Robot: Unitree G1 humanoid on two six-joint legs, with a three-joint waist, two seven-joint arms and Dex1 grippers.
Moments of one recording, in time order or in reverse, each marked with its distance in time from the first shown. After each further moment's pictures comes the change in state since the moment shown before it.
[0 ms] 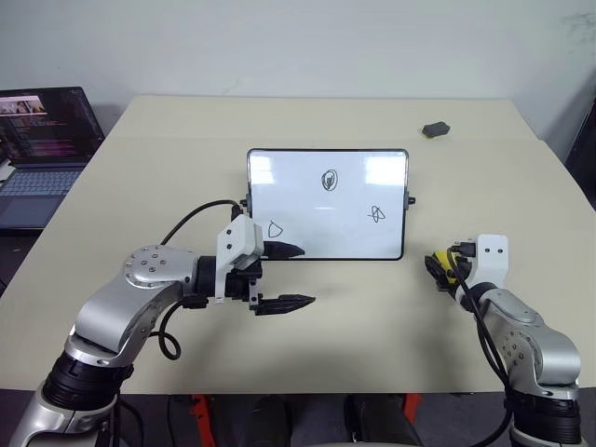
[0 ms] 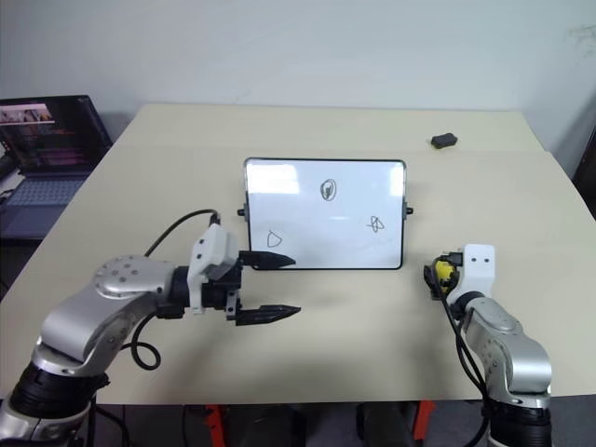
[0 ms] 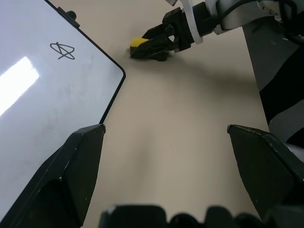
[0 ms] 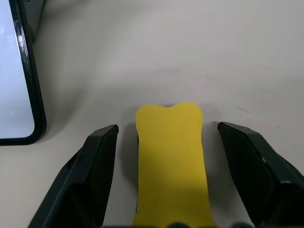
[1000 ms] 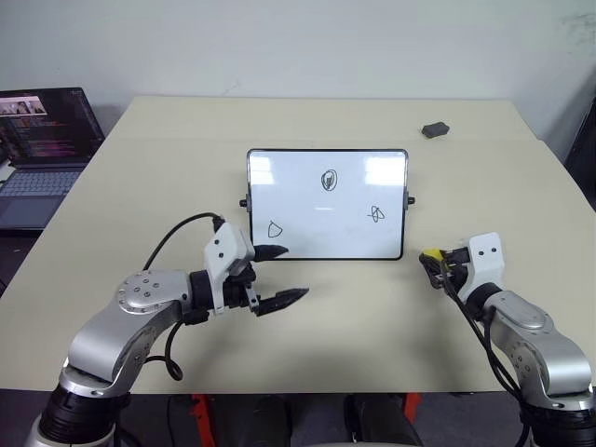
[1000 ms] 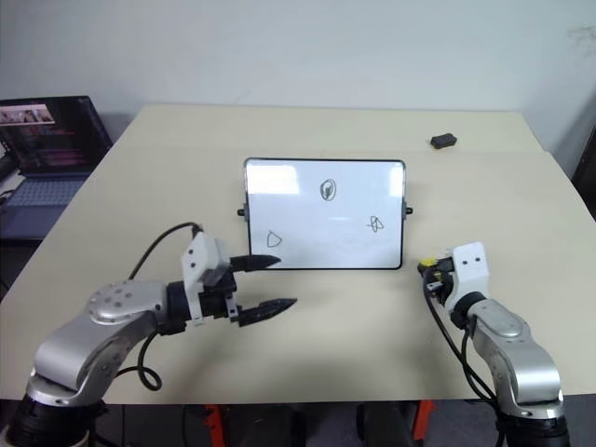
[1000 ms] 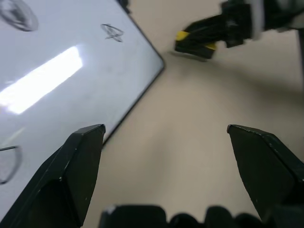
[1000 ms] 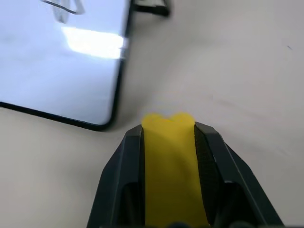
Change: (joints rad) left arm 0.160 -0.068 0.098 -0.090 0.021 0.042 0.265; right arm 0.070 -0.122 0.093 -0.066 -0.036 -0.163 0.236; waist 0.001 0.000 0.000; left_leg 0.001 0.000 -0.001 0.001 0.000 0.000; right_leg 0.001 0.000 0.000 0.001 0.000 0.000
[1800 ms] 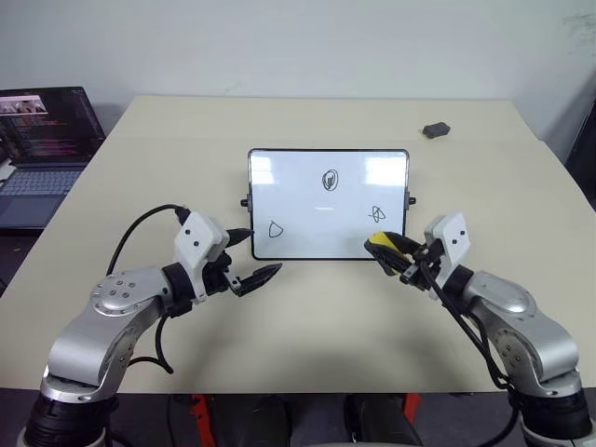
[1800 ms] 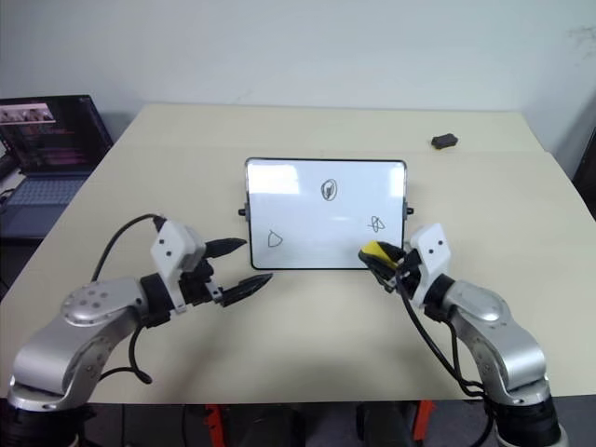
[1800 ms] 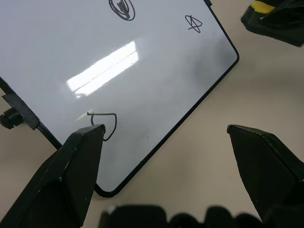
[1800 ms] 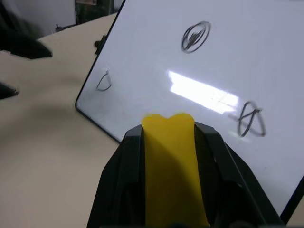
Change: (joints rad) left arm 0.024 0.010 0.058 0.013 0.050 0.001 0.080; right arm -0.179 0.017 0.140 -0.014 0.038 -0.144 0.178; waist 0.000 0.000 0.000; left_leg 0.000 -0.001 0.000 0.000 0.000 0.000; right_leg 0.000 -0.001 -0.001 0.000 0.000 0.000
